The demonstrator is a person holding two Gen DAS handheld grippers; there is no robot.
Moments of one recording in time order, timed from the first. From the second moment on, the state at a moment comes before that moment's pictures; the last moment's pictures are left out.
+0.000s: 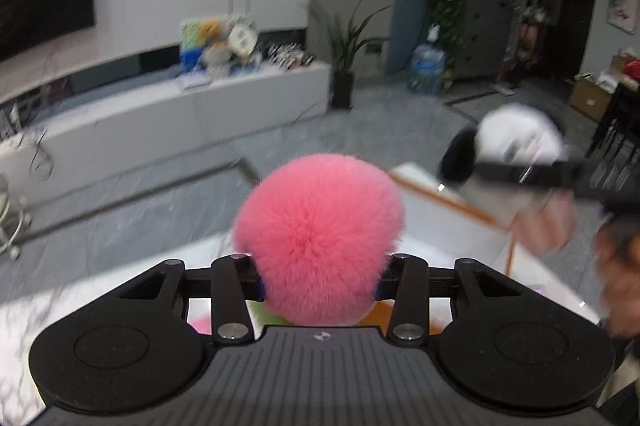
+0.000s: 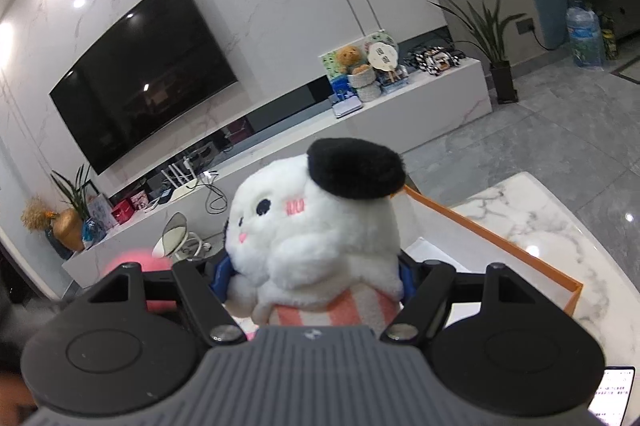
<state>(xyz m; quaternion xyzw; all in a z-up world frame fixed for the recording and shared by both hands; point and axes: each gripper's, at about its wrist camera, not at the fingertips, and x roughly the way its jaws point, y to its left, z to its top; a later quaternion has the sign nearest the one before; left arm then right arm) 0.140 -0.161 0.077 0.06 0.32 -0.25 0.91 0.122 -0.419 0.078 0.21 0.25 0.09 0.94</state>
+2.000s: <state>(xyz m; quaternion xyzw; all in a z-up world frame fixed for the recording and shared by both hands) 0.250 -0.270 -0.076 0.03 0.43 -0.31 0.85 0.195 -0.469 -0.030 0.10 0.41 -0.04 0.90</state>
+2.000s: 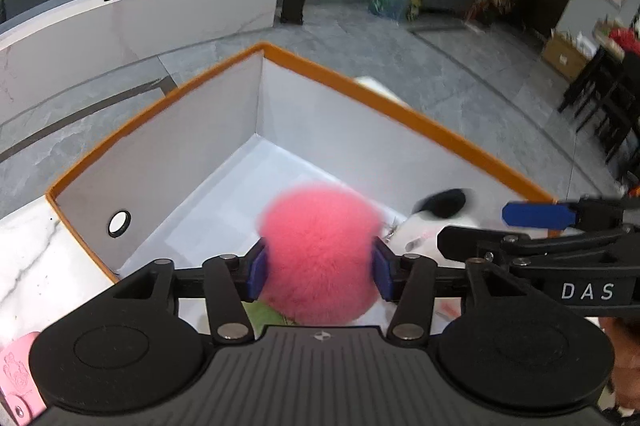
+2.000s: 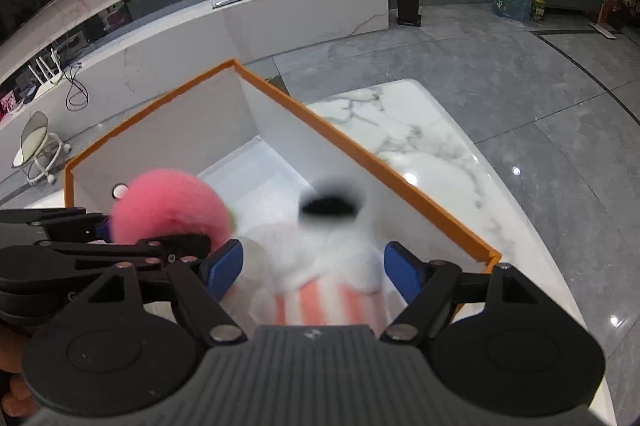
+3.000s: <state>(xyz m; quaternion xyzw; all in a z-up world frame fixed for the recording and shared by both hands) 0.239 -0.272 -0.035 0.01 0.36 -0.28 0.89 0.186 -0.494 -0.004 0.16 0.35 -0.06 0.92</state>
